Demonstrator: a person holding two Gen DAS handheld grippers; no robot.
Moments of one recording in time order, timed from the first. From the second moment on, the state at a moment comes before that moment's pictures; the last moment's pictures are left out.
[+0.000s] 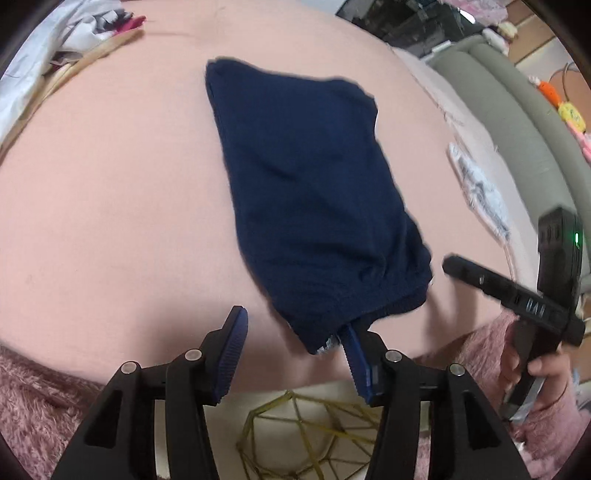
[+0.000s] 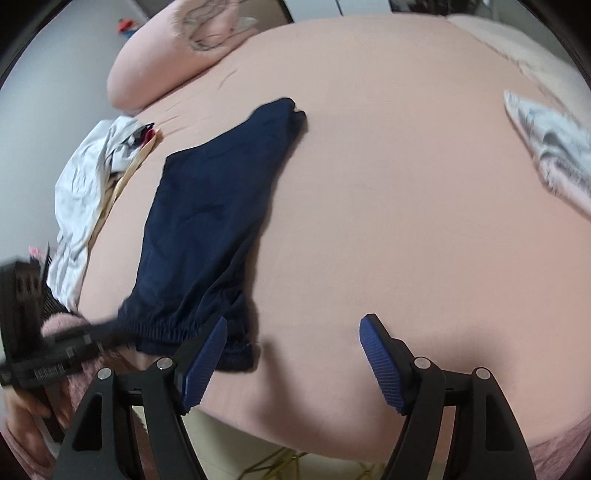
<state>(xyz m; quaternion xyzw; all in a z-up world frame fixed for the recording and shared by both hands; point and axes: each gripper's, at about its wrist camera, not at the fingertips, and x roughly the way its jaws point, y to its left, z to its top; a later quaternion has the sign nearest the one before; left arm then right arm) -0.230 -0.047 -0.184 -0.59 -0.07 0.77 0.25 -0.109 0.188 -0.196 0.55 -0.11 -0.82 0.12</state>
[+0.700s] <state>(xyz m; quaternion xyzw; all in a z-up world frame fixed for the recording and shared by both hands) -0.217 -0.020 -0.188 -0.55 -0.05 0.78 0.28 -0.097 0.147 -0.186 0.53 -0.06 -0.82 0.21</state>
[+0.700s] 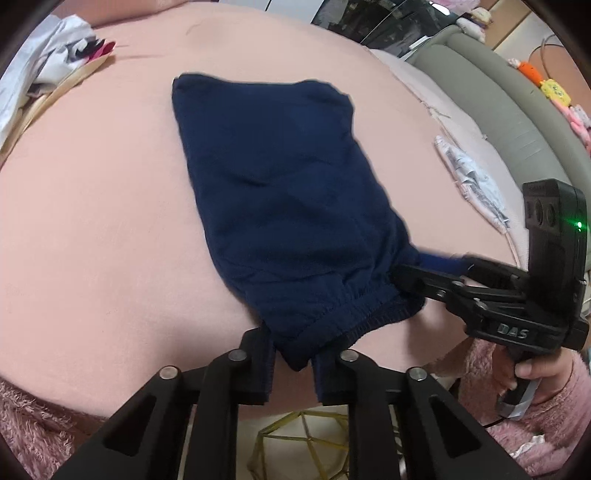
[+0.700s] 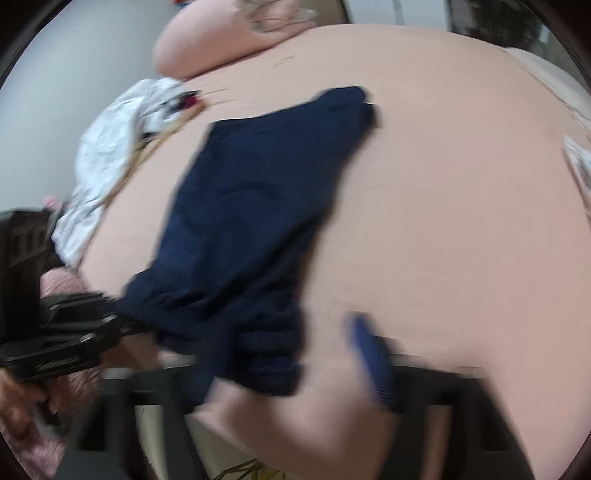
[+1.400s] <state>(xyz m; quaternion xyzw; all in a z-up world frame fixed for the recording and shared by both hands) -0.167 -0.049 -0.160 -0.60 -0.09 0.73 0.30 -0.031 0.166 -0.158 0.56 -0.14 -0.78 0.24</state>
